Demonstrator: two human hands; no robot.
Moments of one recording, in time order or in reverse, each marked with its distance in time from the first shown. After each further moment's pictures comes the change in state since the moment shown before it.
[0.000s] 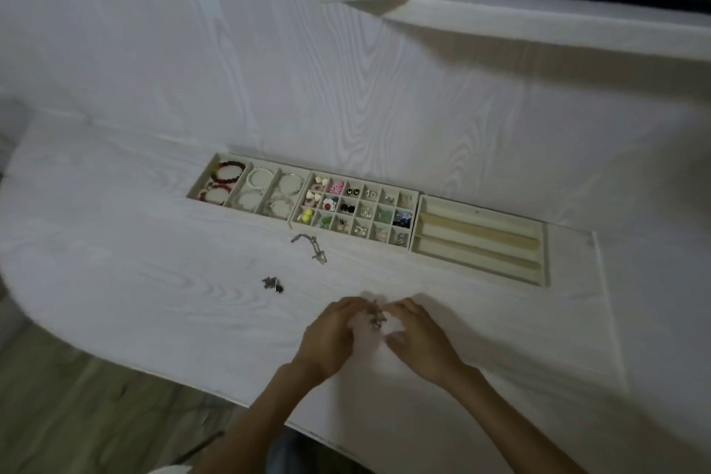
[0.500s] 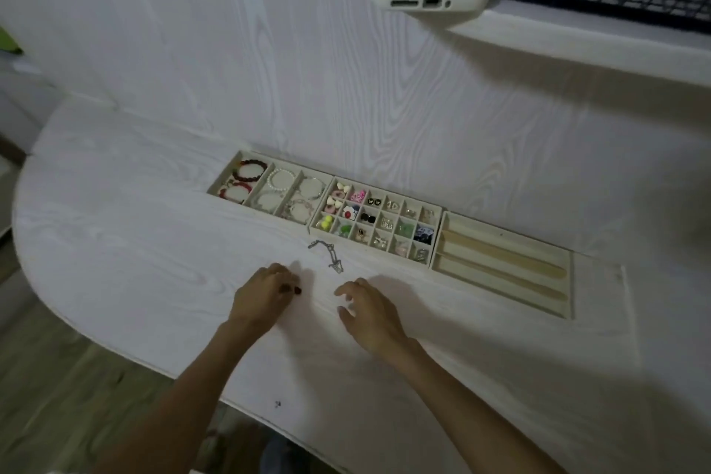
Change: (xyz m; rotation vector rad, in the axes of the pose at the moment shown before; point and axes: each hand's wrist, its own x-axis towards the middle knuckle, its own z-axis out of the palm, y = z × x) left_hand 0.020 -0.084 -0.092 0.348 0.121 -0.336; right_hand 0.075 -0.076 0.022 -0.063 -0.008 -0.095
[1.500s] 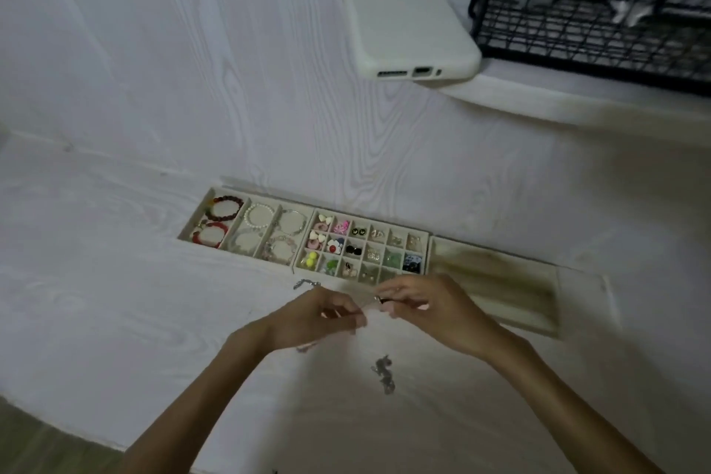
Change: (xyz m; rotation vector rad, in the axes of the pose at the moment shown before) left_hand 0.025 0.096 -0.071 -0.565 -0.556 0.403; right_hand -0.017 -0.003 -0.142 0.330 -0.003 -0.017
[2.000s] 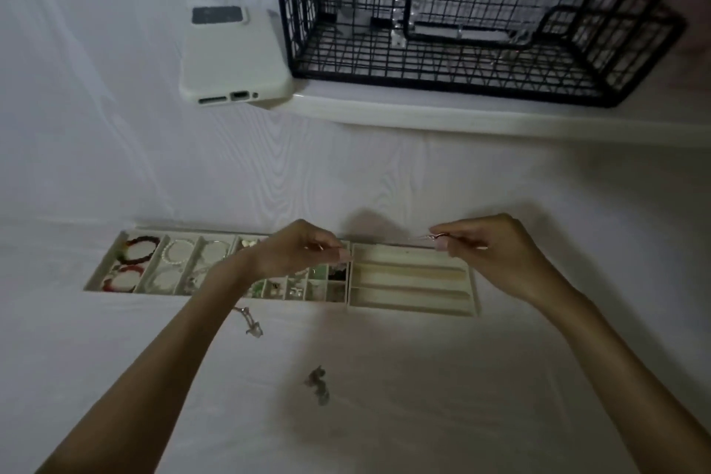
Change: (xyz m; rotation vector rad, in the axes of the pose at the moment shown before) left_hand 0.069 0.114 -0.008 0.078 -0.006 0.139; right_hand -0.091 0.007 -0.135 -0.048 0.496 0.043
